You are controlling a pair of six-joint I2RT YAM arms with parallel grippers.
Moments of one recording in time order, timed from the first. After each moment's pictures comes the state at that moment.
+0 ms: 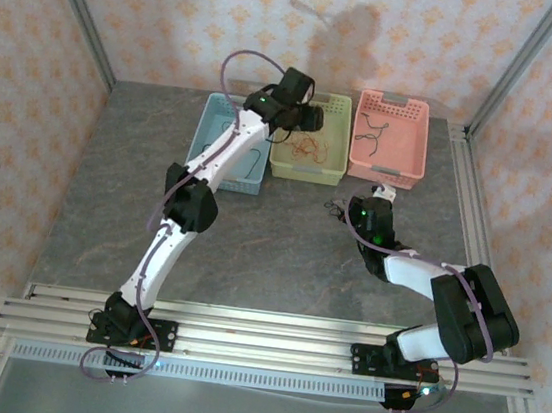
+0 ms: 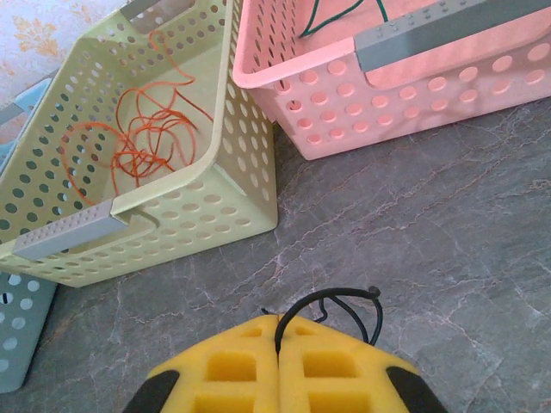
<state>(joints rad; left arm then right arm) -0.46 2.55 2.67 -0.89 0.04 -0.50 0.38 1.42 0.49 0.47 0.19 0.60</state>
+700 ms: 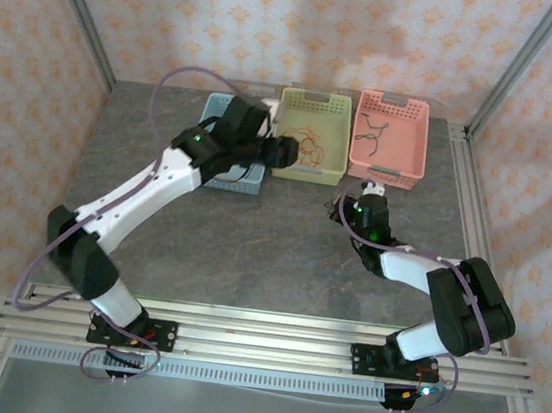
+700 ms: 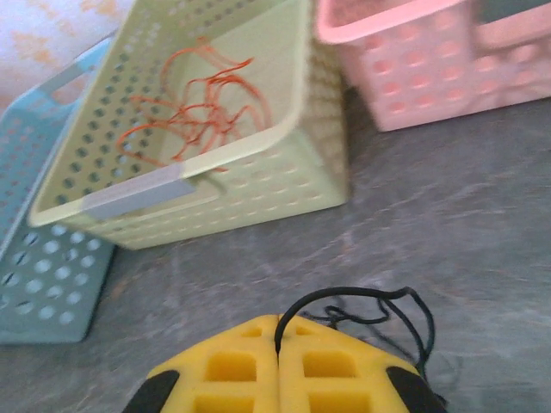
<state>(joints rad) -0.56 1.55 1.53 -0.63 0.03 -0.49 0.42 1.46 0.52 0.50 0.04 0.59</state>
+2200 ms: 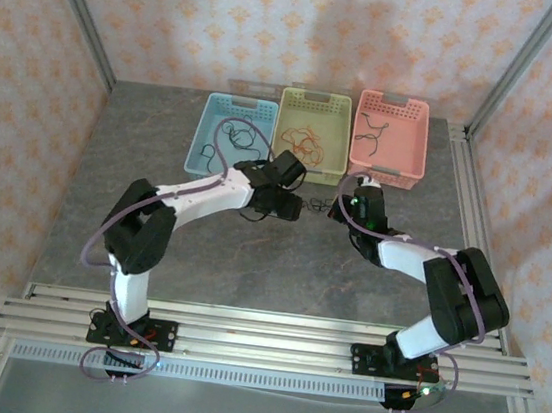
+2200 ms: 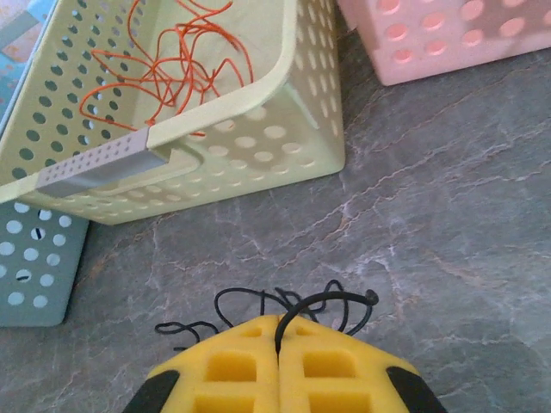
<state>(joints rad) -0.68 1.90 1.45 -0.69 -0.03 -0.56 0.39 1.52 0.61 0.34 0.03 0.61</state>
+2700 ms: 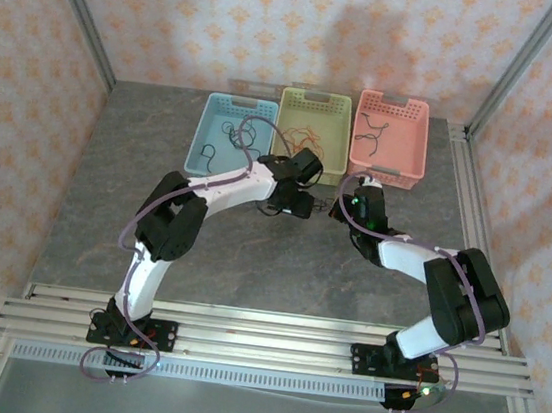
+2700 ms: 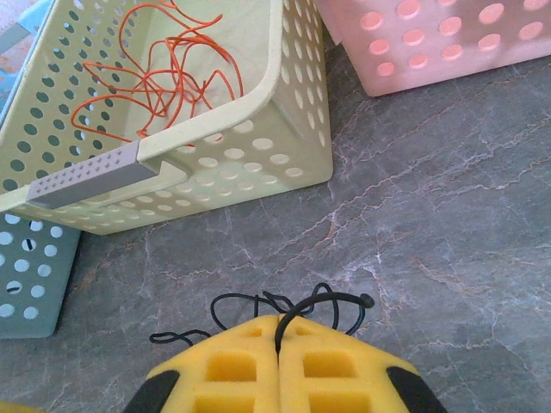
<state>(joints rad) -0.69 2.11 1.69 -0.78 -0.03 -0.54 0.39 1.52 0.61 0.34 0.05 0.61</state>
